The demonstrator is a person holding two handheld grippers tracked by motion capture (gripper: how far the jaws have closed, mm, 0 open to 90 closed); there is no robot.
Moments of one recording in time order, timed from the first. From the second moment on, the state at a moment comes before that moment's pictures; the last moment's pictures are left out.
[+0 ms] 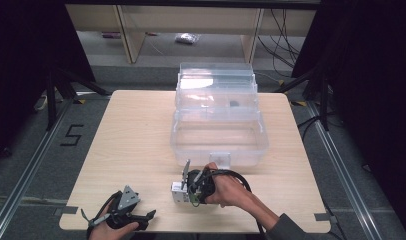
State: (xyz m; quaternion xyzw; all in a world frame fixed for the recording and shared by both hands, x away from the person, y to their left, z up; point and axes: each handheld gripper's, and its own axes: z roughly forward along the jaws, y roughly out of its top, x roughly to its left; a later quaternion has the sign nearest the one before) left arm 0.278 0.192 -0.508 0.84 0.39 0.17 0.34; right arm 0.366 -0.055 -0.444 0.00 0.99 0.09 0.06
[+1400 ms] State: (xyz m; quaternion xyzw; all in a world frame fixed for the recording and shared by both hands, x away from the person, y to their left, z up) left arm 0.278 0.192 -0.509 0.84 0.39 0.17 0.34; right arm 0.391 -0.123 -0.368 0.08 0.99 0.11 0.05
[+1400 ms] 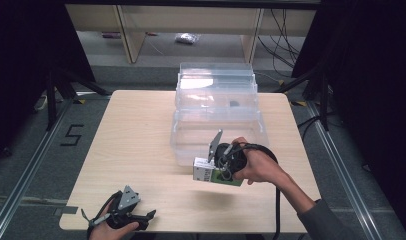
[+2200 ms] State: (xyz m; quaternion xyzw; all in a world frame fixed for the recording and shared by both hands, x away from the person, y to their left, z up) left arm 0.278 0.193 -0.509 0.84 0.39 0.17 0.34; right arm 0.425 -0.173 -0.310 0.14 0.98 0.14 0.06
